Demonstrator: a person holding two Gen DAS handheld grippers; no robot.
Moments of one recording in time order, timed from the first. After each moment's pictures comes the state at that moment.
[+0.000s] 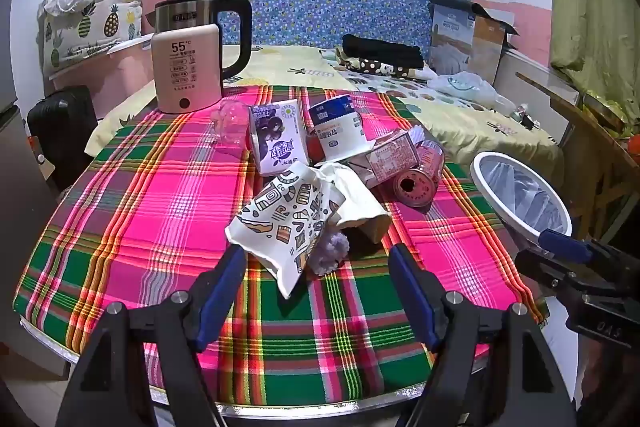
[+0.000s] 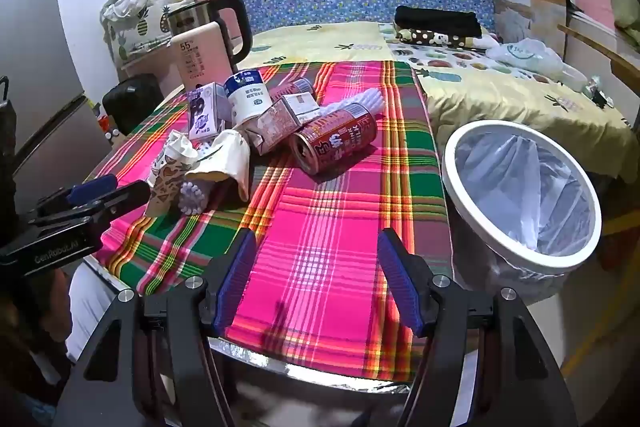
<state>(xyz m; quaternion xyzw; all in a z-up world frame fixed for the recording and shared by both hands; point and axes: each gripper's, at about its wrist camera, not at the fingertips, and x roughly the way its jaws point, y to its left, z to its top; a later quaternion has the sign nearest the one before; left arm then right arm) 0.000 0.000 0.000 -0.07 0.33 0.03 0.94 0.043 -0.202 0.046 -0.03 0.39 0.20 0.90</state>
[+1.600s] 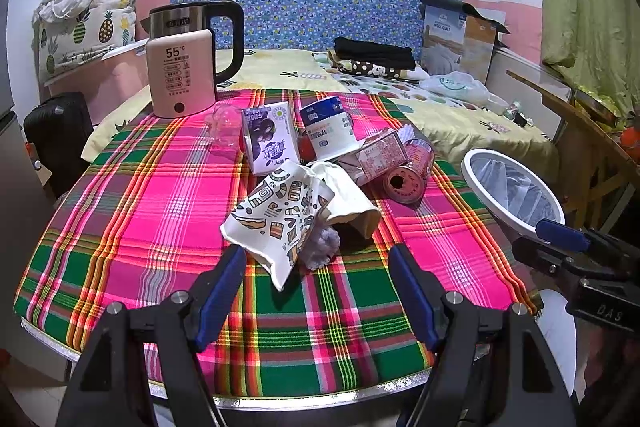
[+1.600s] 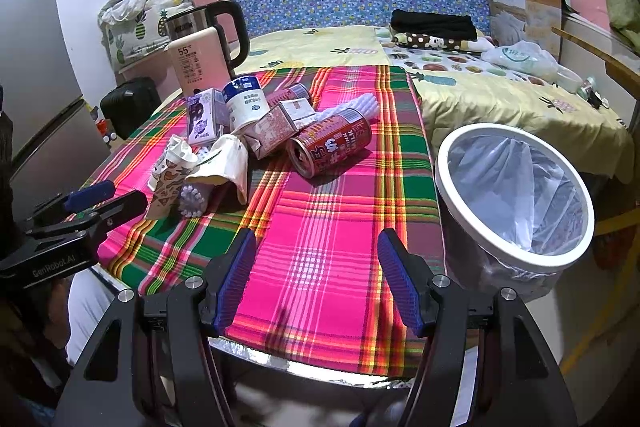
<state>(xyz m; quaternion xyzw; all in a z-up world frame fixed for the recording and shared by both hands) -0.005 -0.002 0.006 -0.07 0.33 0.01 0.94 0.040 -0.206 0.051 -0.03 0.39 0.20 0.90</state>
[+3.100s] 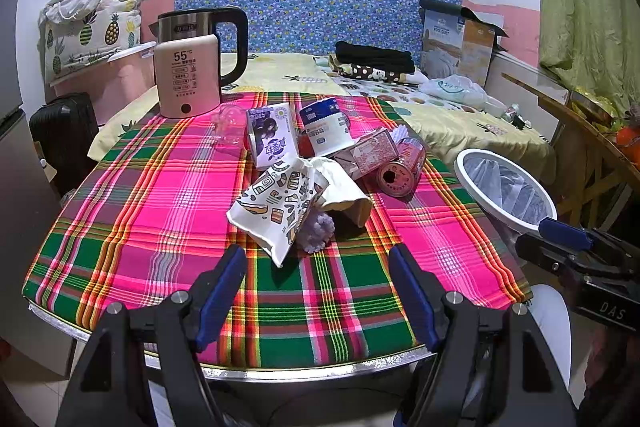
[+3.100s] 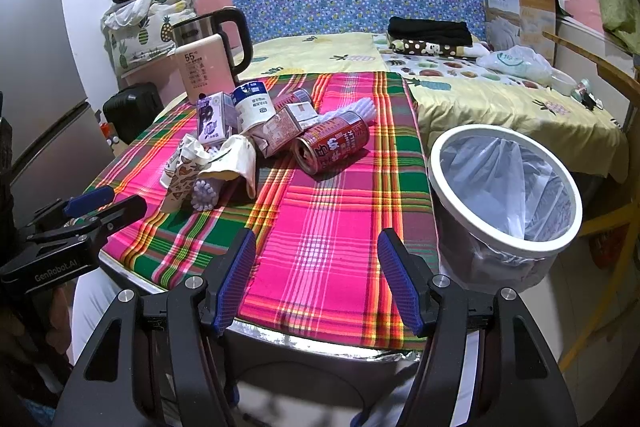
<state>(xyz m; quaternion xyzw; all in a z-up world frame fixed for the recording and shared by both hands) -0.034 -0.010 0.009 -0.07 0.32 0.02 0.95 0.016 -0.208 0.059 -0.02 0.37 0.20 0.91</state>
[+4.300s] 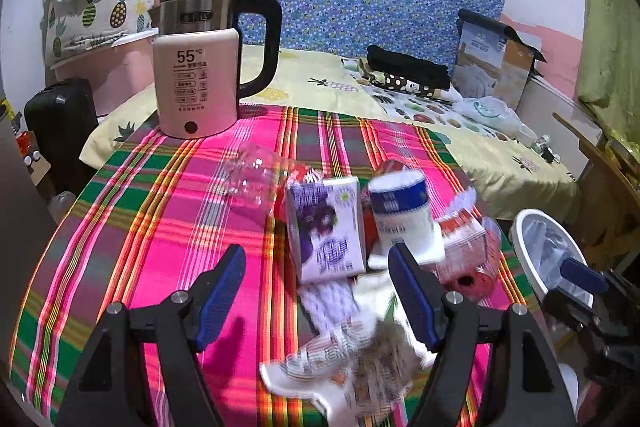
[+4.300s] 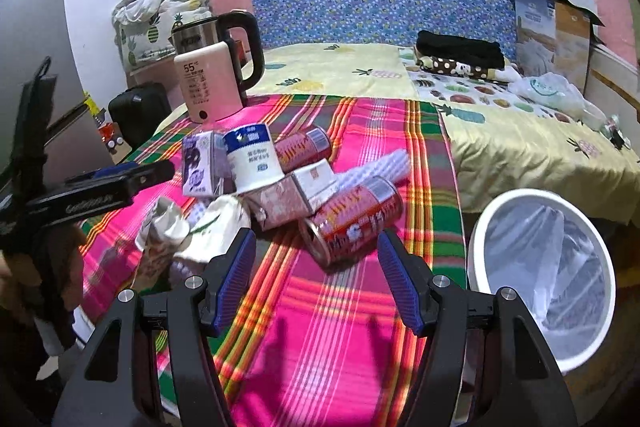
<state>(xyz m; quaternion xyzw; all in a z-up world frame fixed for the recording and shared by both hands) 0.096 0.054 0.011 -0.11 0.33 0.05 0.94 0.097 -0.174 0.060 -0.05 0.36 0.24 0.90</state>
